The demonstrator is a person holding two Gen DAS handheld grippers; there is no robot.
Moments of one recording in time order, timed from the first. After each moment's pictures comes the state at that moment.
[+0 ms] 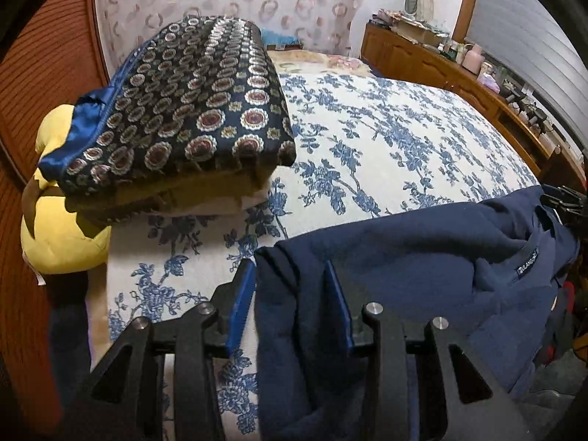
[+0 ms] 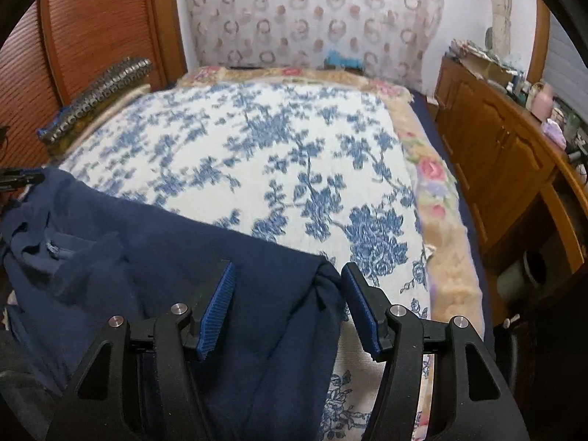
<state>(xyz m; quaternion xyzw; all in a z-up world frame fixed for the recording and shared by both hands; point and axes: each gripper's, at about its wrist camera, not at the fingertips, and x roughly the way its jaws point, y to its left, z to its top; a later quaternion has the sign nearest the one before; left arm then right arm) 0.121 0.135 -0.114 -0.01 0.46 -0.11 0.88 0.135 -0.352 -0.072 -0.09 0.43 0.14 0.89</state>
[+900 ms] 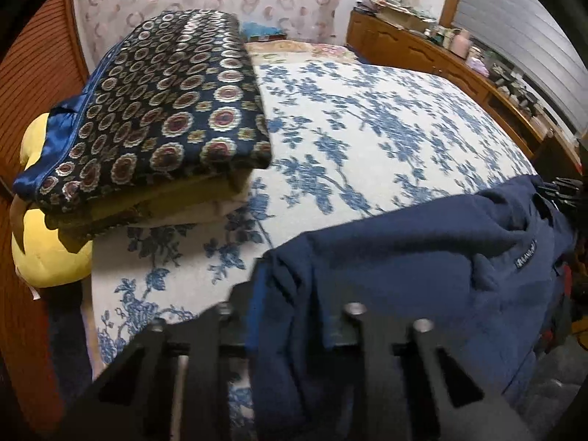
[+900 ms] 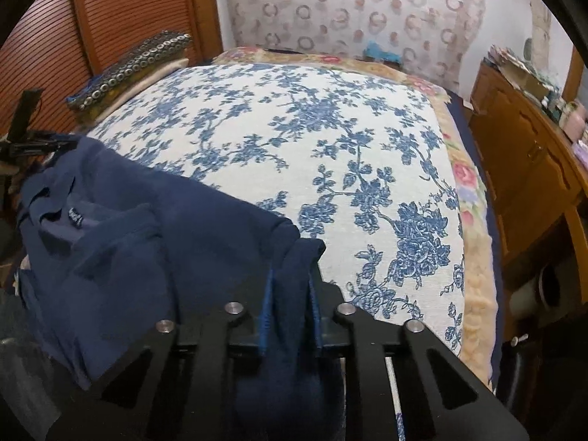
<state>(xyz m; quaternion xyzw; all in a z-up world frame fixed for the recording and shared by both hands) 0.138 0.116 -0.114 0.01 0.47 -0.14 0.87 0.124 -0.329 -0.069 -0.11 0.44 0.22 0.86</state>
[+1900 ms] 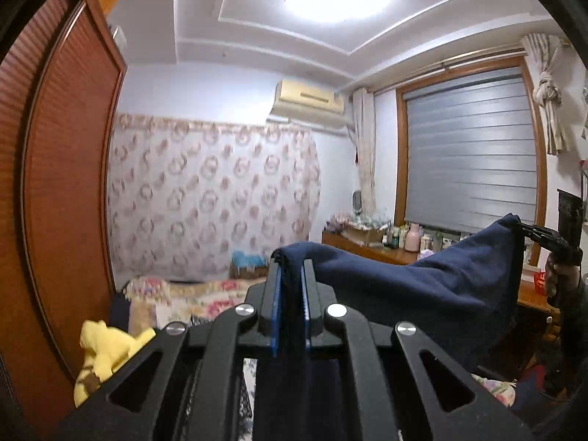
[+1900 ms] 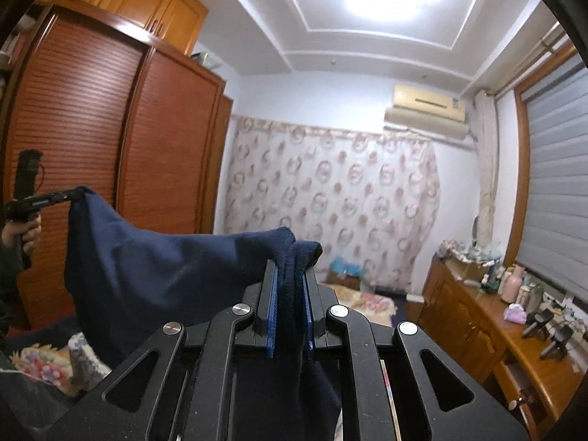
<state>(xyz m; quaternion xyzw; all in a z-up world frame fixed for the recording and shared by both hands) -0.029 0.171 0.213 -0.04 0.04 -0.17 0.98 -0.027 -0.337 0.284 -0.11 0.05 0.20 0.97</state>
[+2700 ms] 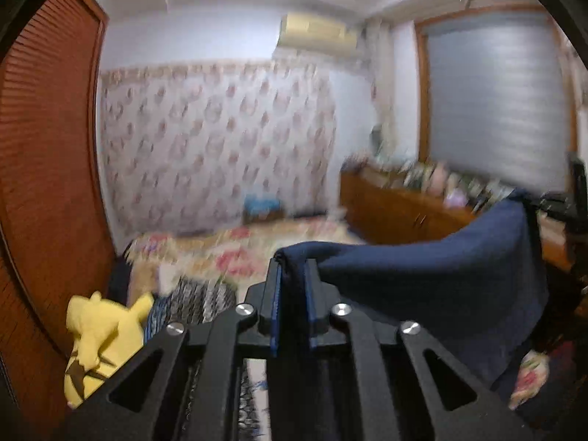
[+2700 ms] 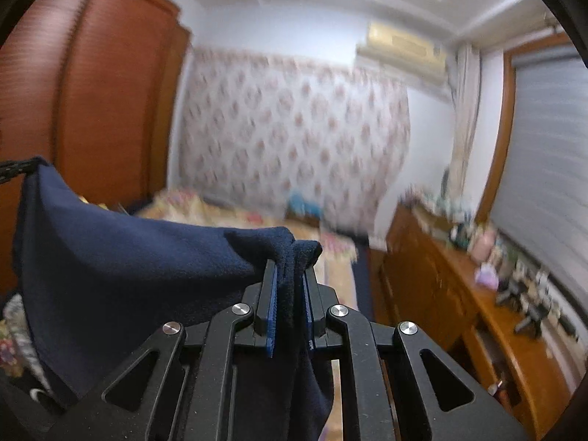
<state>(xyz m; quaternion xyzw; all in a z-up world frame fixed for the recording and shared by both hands) 0.166 0.119 0.114 0.02 0.19 -0.13 0.97 0.161 -0.354 0.177 -0.15 0.23 0.08 0.96</state>
